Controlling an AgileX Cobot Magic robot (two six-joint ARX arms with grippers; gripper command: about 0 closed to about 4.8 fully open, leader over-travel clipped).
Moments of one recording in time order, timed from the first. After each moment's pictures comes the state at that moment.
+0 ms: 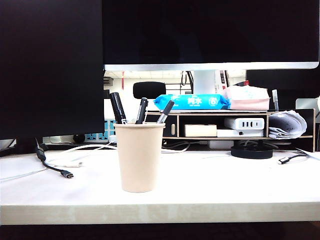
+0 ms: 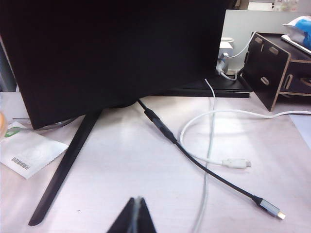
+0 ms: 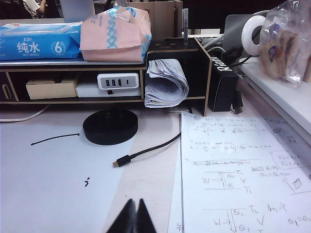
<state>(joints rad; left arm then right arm) -0.09 0.00 0.01 -0.06 -0.09 -0.04 0.01 0.00 0.01 -0.04 0.02 0.02</state>
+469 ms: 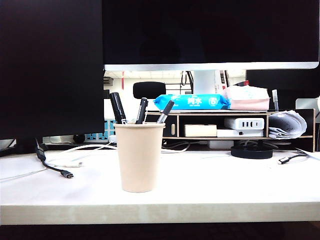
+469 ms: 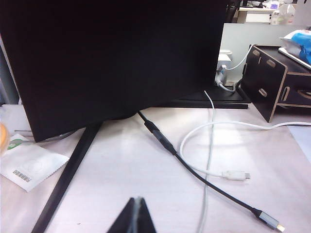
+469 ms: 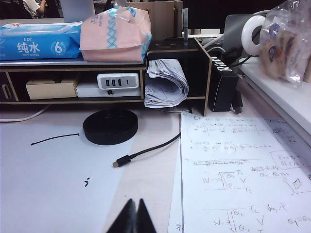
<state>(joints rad) -0.08 0.00 0.01 -0.02 -0.09 -0.04 0.01 0.00 0.01 -0.04 0.02 0.02</state>
